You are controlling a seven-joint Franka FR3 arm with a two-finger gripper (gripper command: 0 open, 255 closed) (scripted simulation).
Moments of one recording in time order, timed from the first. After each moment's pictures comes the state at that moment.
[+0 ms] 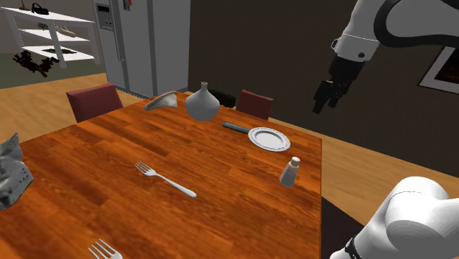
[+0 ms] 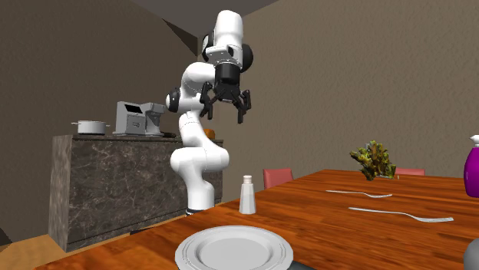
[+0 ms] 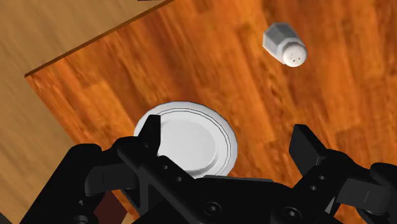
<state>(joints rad) 0.01 -0.81 -0.05 -2.30 -0.12 1.57 0.06</state>
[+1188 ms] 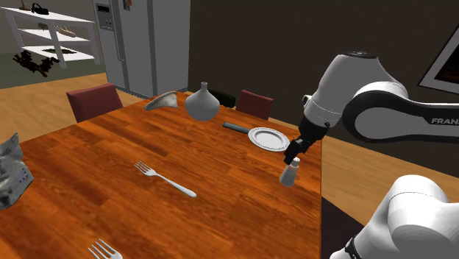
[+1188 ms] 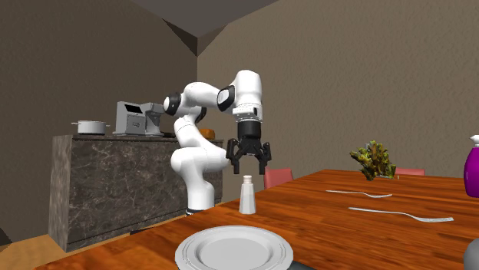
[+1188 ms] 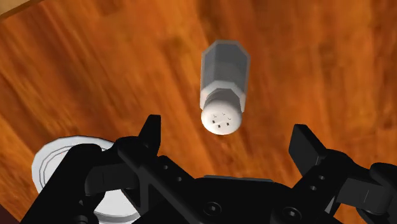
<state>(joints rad) 0.10 -0.92 0.10 -2.79 -0.04 2.00 0.19</state>
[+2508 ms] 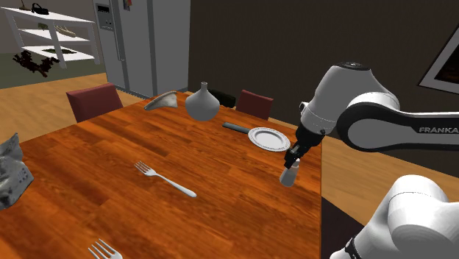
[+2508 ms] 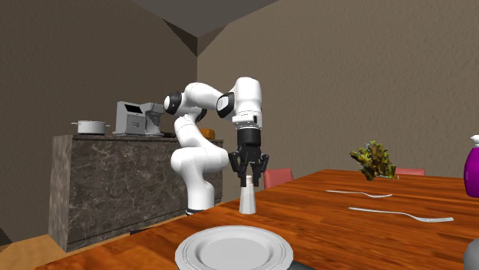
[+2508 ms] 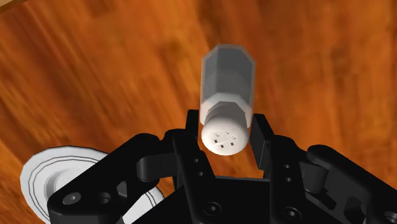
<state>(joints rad) 0.10 -0.90 0.09 -2.84 -0.04 2.07 0.19</state>
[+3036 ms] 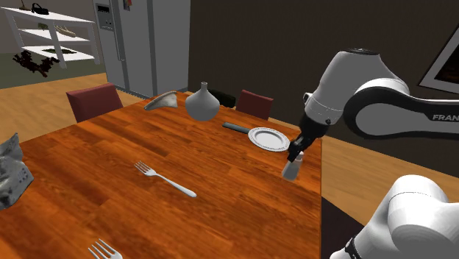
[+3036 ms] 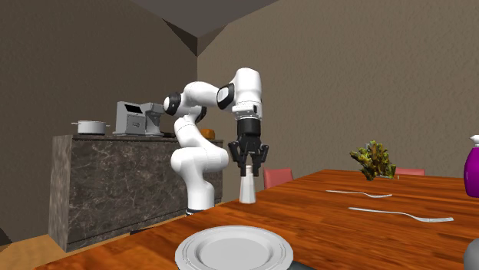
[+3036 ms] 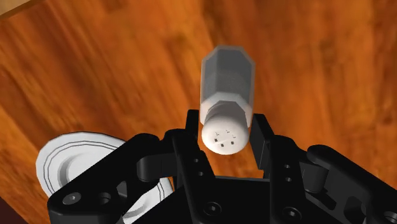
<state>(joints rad) 0.10 -0.92 0.09 -2.77 -0.04 1.98 0.19</state>
